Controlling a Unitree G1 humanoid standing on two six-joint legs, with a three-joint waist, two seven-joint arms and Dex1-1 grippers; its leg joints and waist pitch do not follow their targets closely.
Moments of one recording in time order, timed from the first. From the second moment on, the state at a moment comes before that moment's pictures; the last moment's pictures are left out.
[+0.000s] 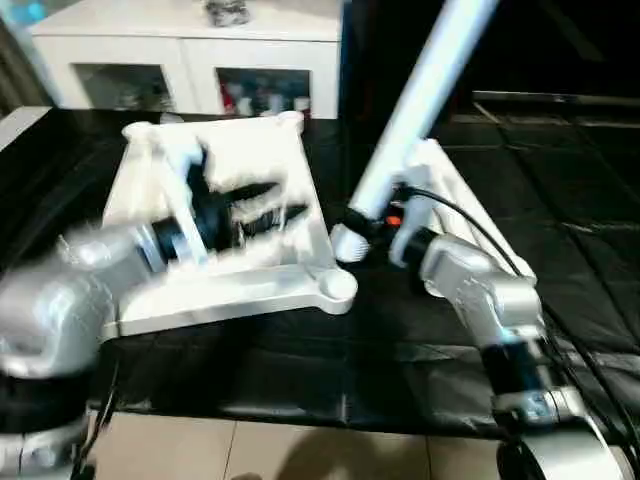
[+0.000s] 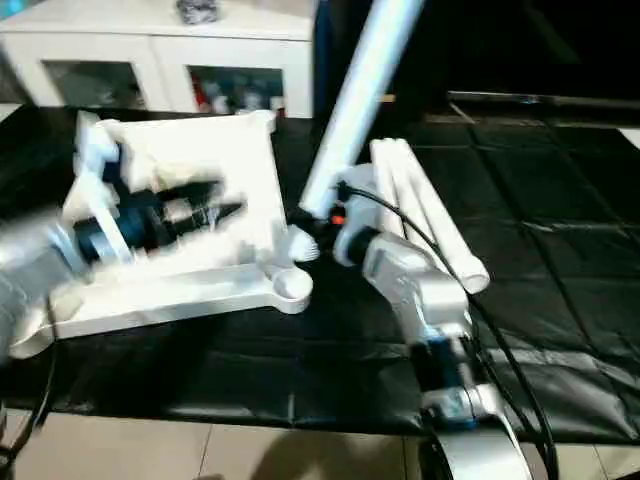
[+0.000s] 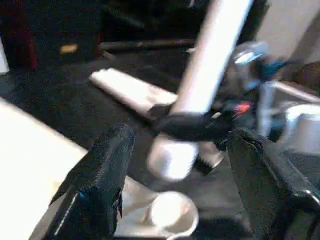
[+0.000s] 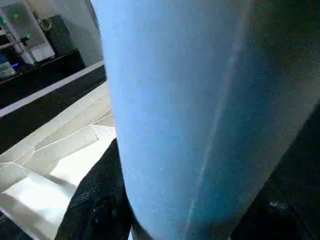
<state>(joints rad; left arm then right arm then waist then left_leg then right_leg) -0.41 0.50 0.08 -0.24 -0.64 0.80 -0.65 -0.56 -0.12 0.01 0.26 0.38 0.49 0.49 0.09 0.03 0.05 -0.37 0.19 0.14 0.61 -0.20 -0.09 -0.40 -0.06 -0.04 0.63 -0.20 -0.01</state>
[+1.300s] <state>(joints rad) -0.37 0.68 -0.24 0.14 -0.23 0.36 -0.96 -0.49 -0.16 0.09 0.20 0.29 0.34 0.59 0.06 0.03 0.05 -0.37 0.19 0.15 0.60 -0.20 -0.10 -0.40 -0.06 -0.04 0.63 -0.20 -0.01</state>
